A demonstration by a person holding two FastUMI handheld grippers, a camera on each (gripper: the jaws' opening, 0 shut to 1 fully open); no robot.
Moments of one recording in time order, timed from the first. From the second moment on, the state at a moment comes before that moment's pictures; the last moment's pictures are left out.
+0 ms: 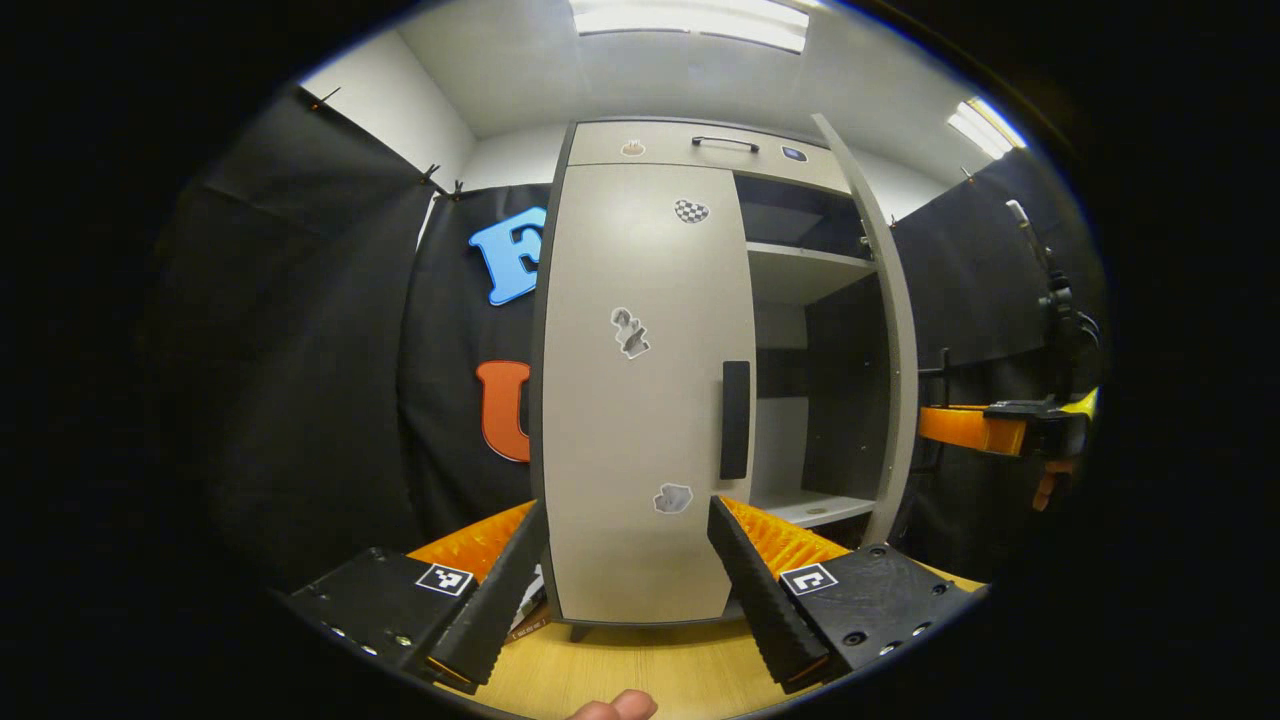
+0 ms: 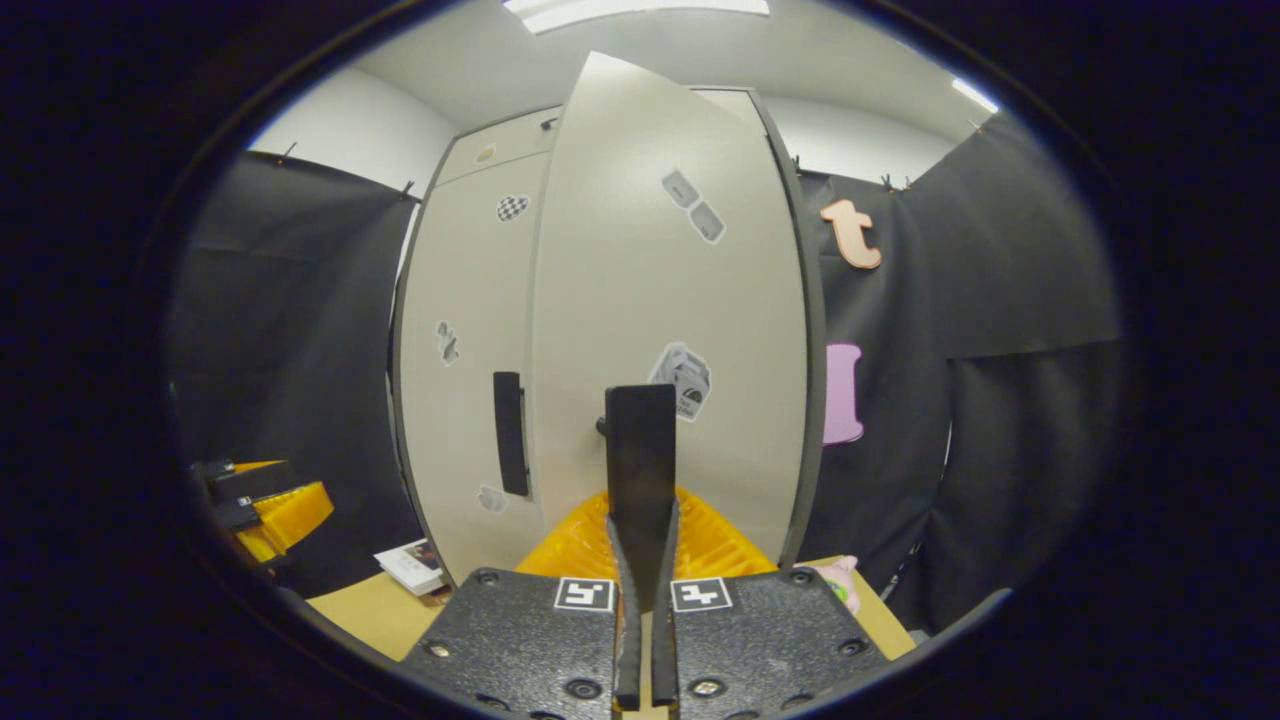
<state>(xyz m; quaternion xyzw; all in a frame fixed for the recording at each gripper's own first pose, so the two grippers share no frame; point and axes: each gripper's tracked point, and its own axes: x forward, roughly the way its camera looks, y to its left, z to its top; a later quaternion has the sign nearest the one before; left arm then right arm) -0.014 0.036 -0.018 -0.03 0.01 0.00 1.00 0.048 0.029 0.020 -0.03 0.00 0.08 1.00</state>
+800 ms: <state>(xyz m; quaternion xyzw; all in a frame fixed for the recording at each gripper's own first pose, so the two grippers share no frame) -0.003 0.006 -0.019 -0.04 0.02 -0.04 1.00 0.020 -0.029 0.023 -0.03 -0.01 0.02 1.00</state>
